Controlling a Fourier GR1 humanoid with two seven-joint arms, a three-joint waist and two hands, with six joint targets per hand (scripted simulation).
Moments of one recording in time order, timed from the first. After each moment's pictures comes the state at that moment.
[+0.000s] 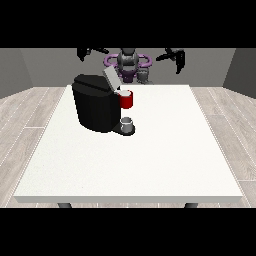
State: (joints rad) left arm -0.50 0.02 0.37 -0.72 -0.35 -0.32 -0.27; right arm -0.22 -0.13 -0.09 -1.28 0.08 -0.03 0.02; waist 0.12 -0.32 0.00
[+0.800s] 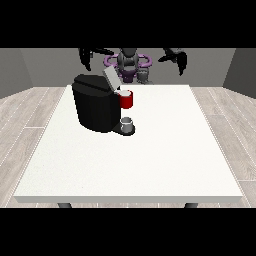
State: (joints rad) left arm -0.38 0.00 0.20 -1.07 -0.21 -0.31 -0.18; right arm -0.47 -0.18 -0.21 -1.18 -0.03 -0.01 0.10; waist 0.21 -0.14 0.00
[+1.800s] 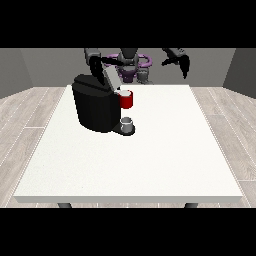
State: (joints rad) left arm -0.24 0.07 0.16 -1.36 -0.12 -0.26 -0.14; right arm -0.65 -0.14 -0.13 -1.06 -0.02 0.00 0.08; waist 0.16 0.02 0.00
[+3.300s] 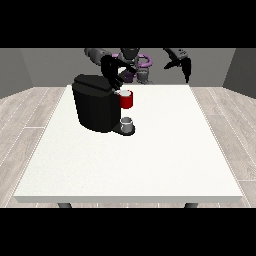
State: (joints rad) left arm -0.31 0.08 0.11 -1.39 -0.12 -0.26 -0.12; right arm -0.87 -0.26 -0.08 -1.05 0.16 -0.07 0.27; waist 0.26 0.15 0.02
